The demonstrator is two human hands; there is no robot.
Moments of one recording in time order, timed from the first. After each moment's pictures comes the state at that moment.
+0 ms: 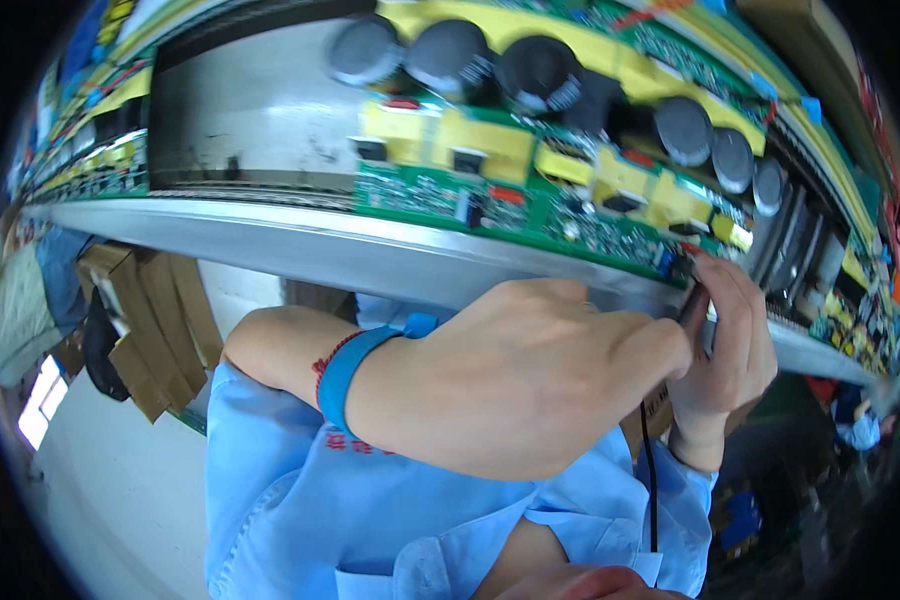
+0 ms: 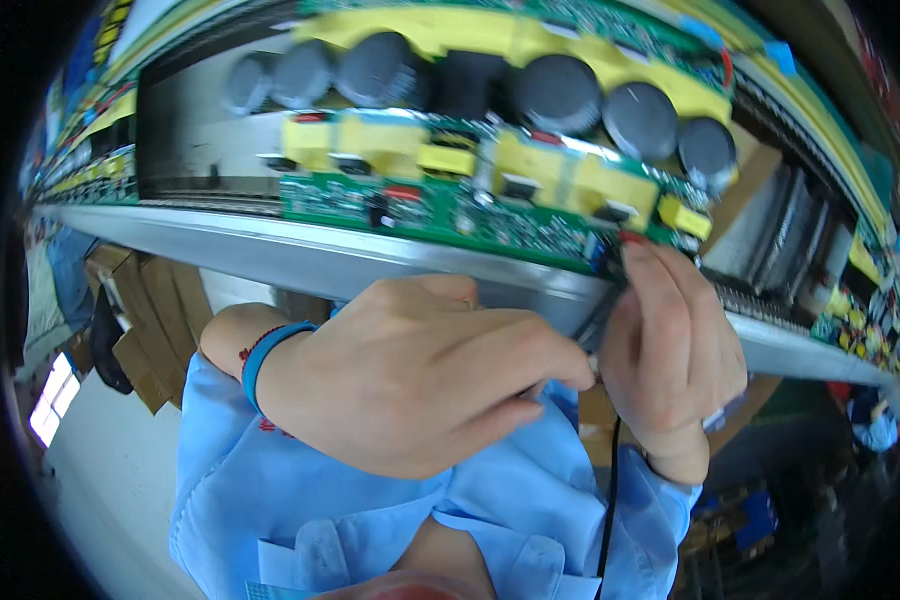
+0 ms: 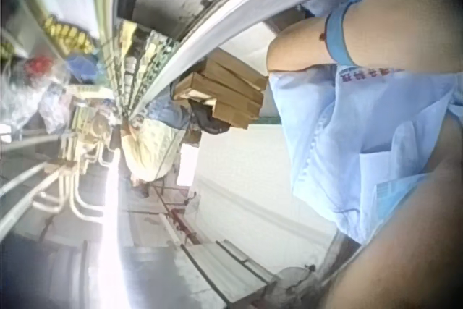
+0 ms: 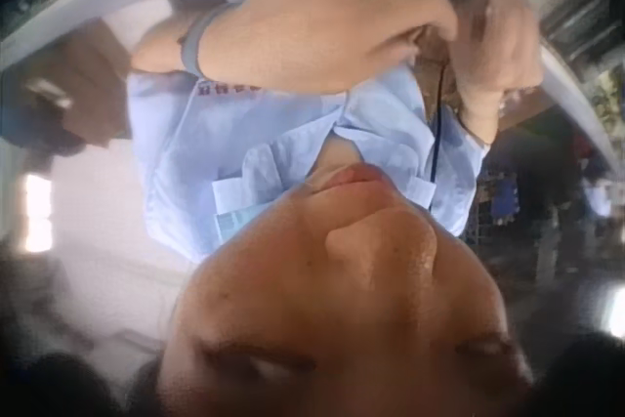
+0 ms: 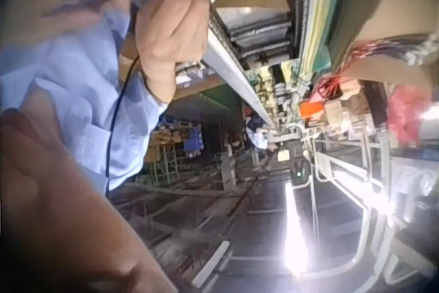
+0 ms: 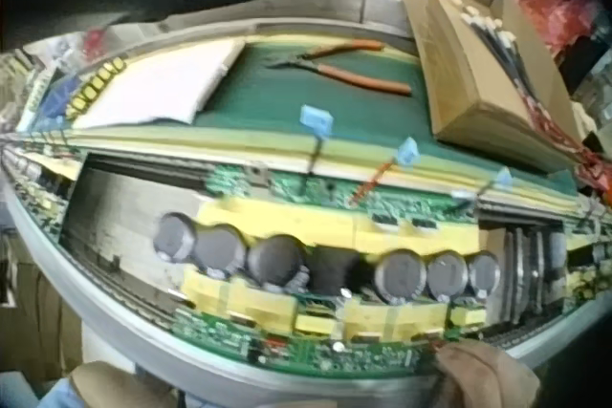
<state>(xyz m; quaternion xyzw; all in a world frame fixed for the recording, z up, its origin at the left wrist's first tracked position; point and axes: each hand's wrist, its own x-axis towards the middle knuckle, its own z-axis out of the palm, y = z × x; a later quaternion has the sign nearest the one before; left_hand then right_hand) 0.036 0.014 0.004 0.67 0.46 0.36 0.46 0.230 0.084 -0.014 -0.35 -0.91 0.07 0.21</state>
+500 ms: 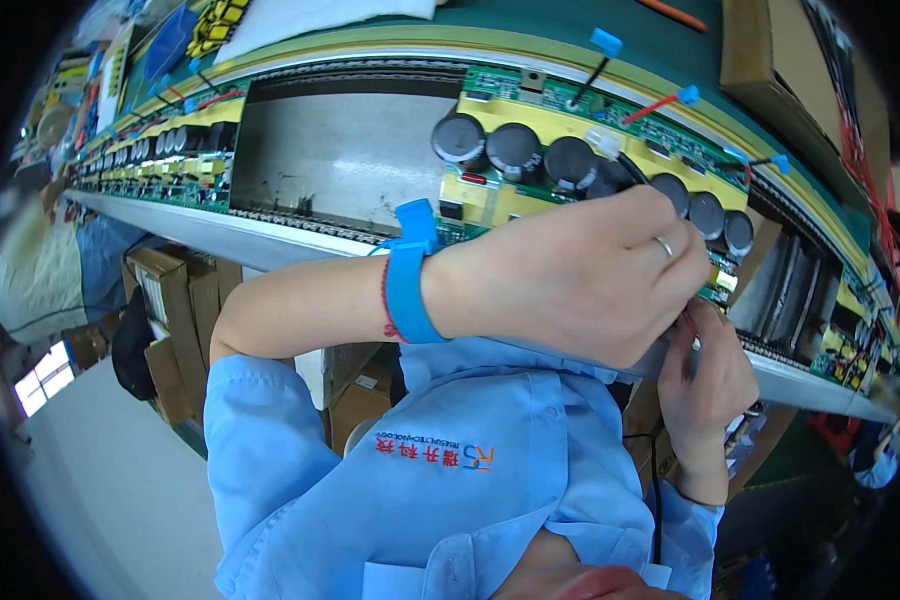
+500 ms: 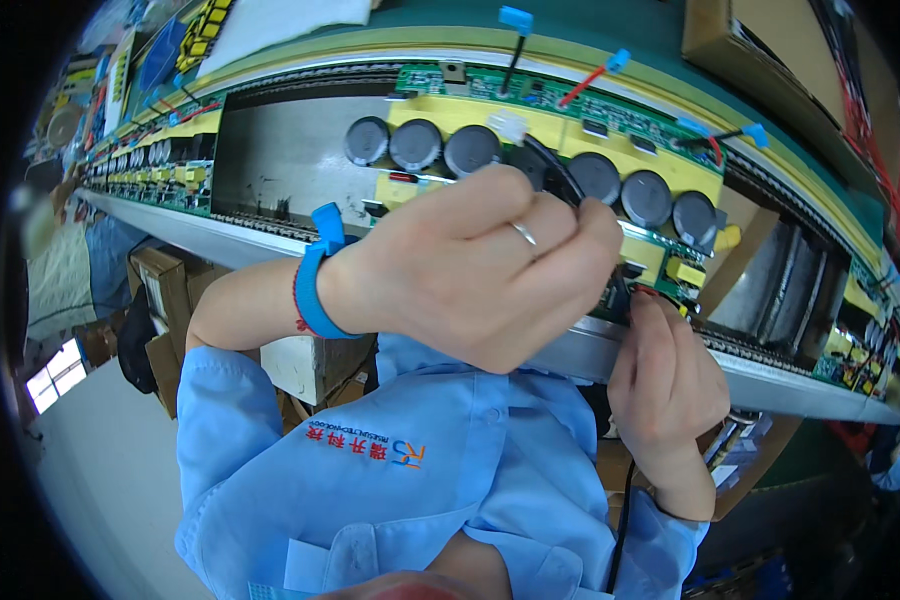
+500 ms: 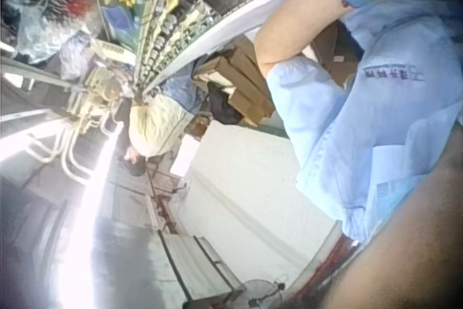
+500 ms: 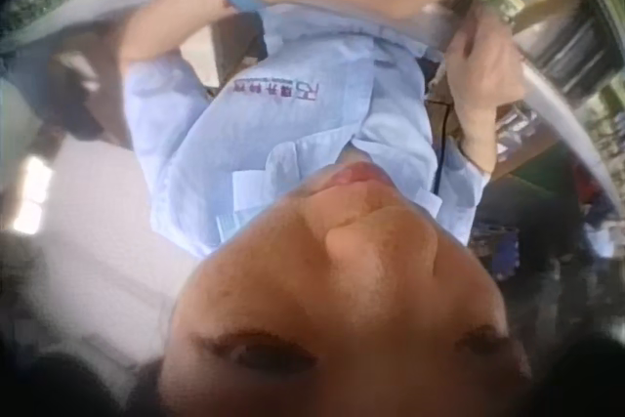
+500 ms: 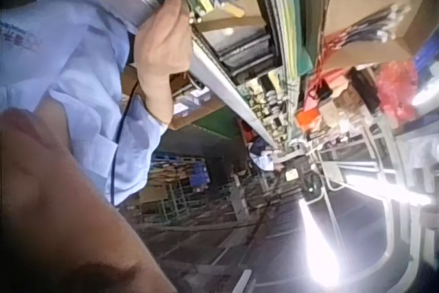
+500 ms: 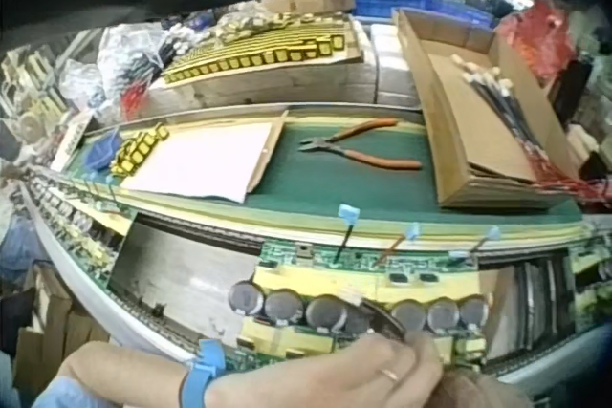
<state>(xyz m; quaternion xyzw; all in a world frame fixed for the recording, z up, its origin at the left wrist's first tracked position) 0.004 0.076 -0.009 0.86 0.36 0.30 -0.22 0.225 0.076 -0.016 -0.35 -0.91 0.02 0.22</state>
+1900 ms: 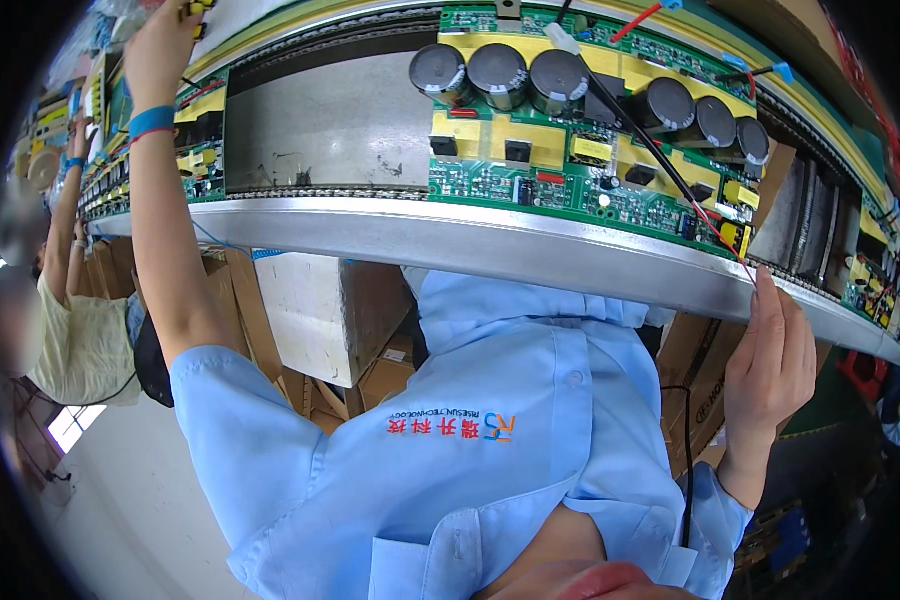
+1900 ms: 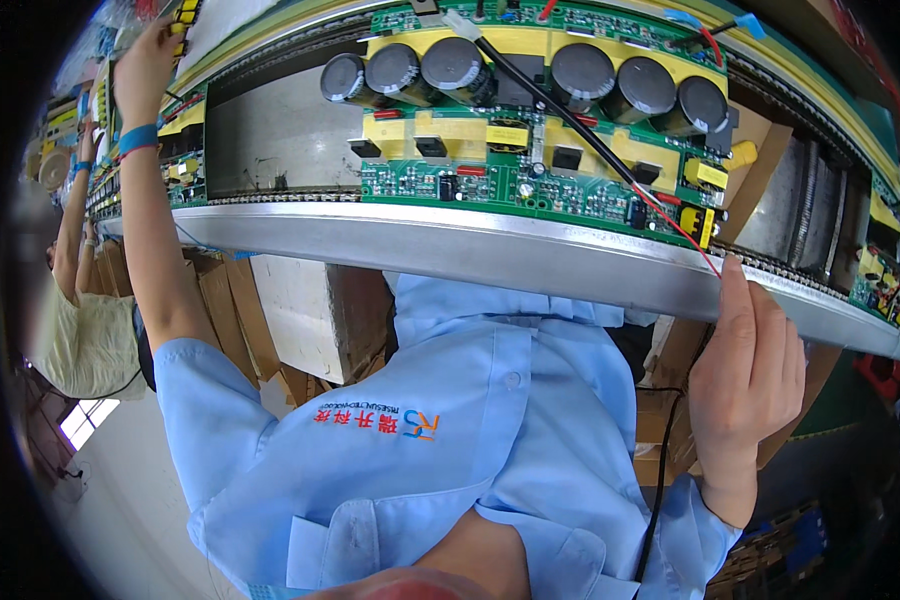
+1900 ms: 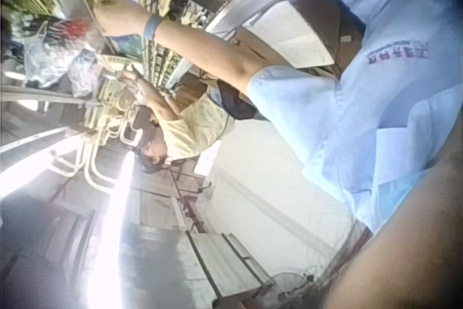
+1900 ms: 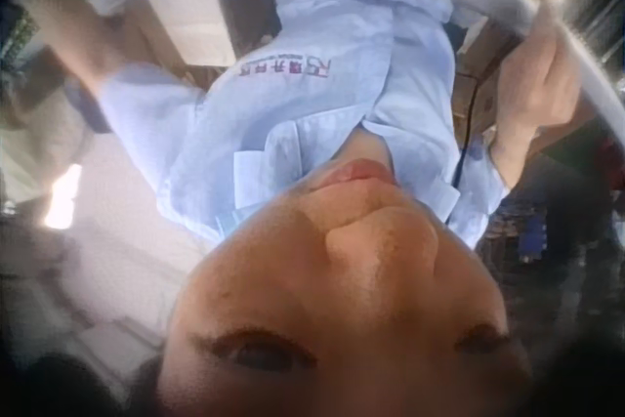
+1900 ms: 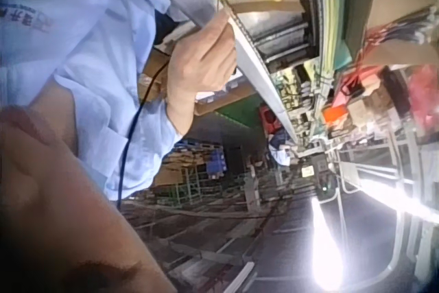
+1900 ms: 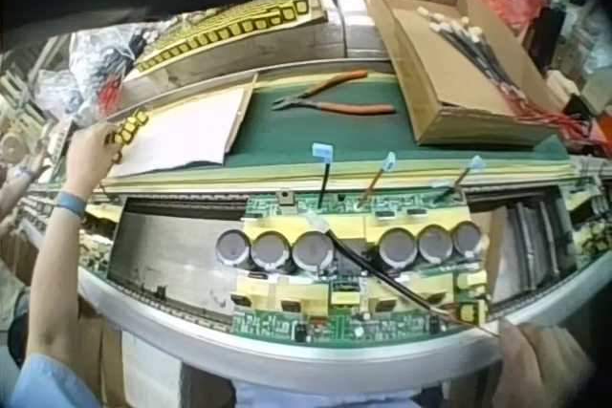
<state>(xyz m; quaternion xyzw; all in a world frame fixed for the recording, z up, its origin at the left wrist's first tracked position) -0.367 0.091 0.006 0.59 0.77 -0.03 -0.25 0.277 0.053 0.011 -0.41 -0.90 -0.09 0.10</state>
